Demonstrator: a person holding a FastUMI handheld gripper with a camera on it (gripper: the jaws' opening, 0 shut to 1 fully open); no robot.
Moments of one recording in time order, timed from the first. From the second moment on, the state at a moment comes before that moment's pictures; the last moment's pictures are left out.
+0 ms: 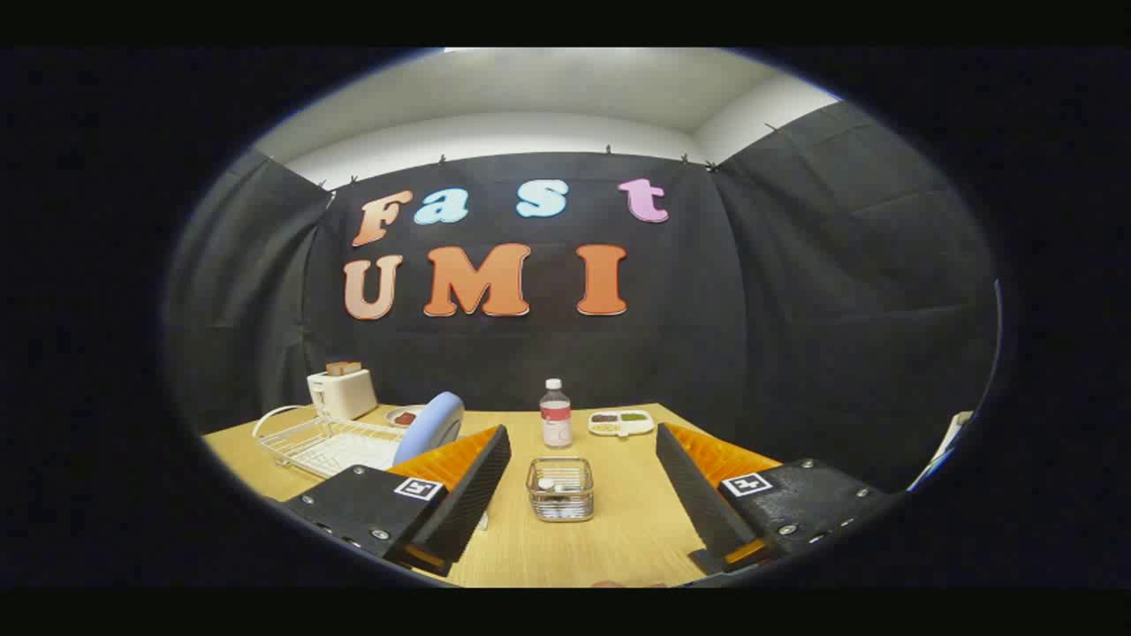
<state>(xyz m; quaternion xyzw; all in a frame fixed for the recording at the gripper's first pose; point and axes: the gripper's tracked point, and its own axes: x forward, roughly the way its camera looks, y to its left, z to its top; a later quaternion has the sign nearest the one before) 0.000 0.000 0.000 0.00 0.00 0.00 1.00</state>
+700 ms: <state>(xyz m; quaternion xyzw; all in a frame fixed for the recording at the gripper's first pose) -0.006 0.000 -0.020 0.01 0.04 0.00 1.00</state>
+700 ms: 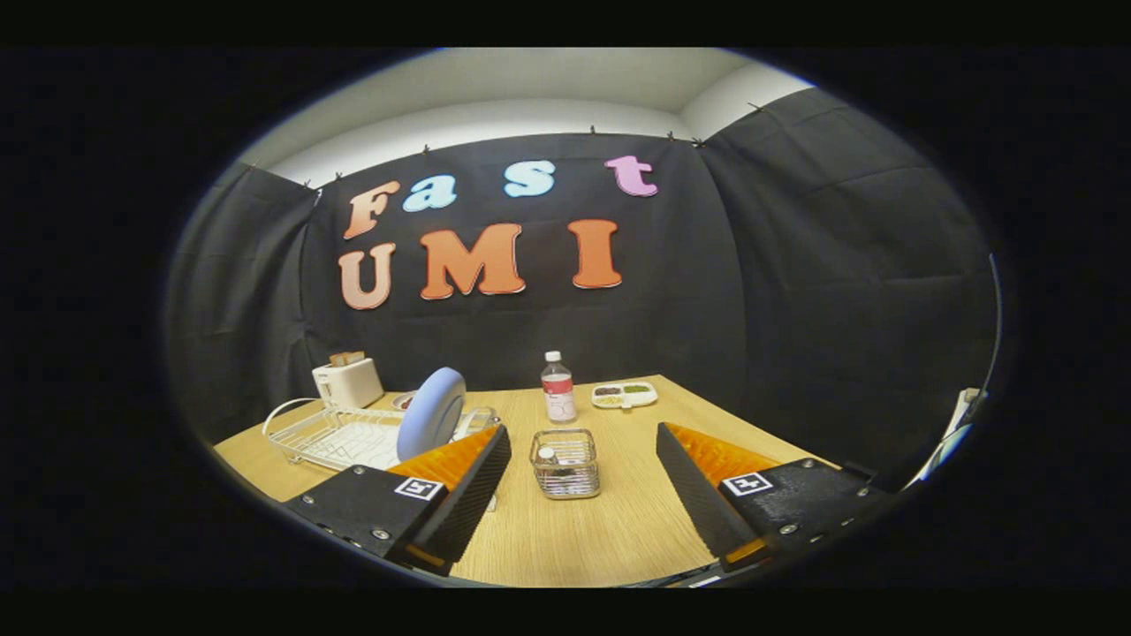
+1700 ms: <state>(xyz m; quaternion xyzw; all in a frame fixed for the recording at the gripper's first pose) 0.131 0.155 -0.040 -0.01 0.17 0.05 0.98</state>
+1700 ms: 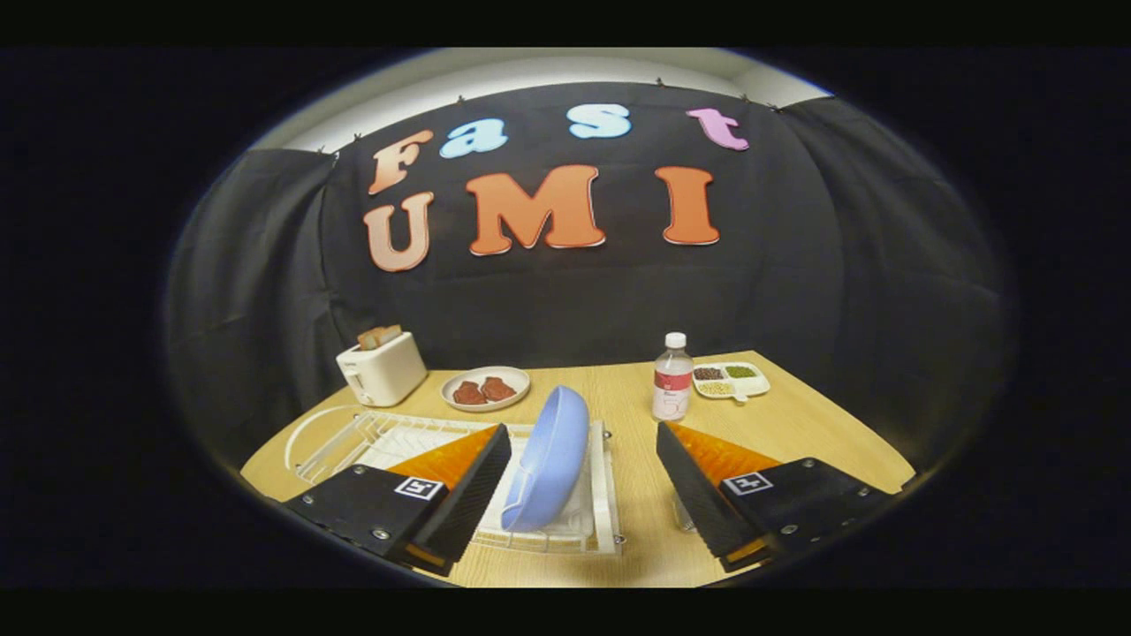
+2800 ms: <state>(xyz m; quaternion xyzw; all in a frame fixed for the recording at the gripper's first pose) 0.166 0.171 -0.046 -0.16 0.18 -0.06 0.97</state>
